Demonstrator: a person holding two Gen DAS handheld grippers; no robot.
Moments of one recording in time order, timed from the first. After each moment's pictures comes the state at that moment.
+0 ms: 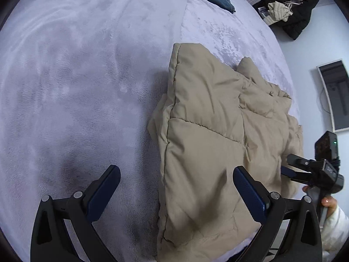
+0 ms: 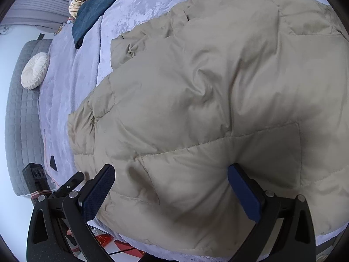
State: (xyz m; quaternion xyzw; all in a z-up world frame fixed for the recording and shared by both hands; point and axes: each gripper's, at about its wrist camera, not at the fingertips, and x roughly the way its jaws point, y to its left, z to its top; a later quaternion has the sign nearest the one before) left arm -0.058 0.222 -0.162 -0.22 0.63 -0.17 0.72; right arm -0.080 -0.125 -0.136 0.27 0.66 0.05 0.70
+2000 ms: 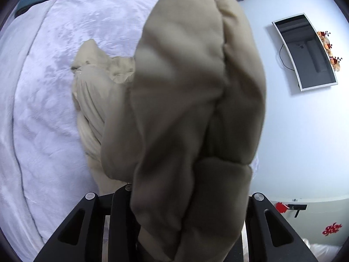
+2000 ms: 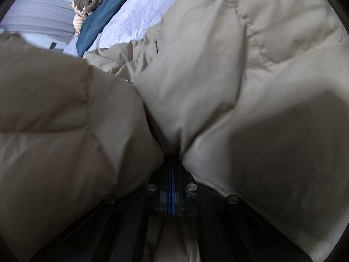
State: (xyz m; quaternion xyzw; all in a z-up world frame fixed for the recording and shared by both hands) left arm 0.013 -0.077 0.024 -0.17 0.65 -0.30 0.68; right arm -0.060 -0.204 -0.160 0.33 0.61 0.09 0.72
